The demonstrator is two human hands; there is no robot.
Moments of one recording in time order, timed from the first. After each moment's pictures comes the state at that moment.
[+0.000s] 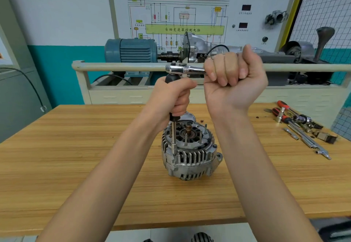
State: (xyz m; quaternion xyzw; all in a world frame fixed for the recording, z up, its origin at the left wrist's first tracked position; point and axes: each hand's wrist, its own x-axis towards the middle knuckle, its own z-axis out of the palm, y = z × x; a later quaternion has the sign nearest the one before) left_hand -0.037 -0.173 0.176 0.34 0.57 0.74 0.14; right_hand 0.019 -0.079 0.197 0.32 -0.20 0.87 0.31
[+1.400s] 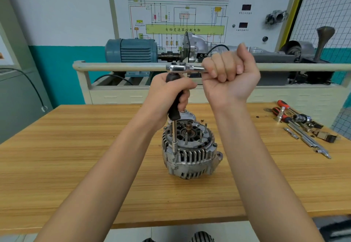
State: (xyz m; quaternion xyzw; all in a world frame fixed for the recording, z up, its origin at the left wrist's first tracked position) left_hand -0.038 -0.177 0.177 0.37 0.58 0.72 0.09; right_hand 0.013 -0.069 0.201 0.30 -0.16 0.91 0.24
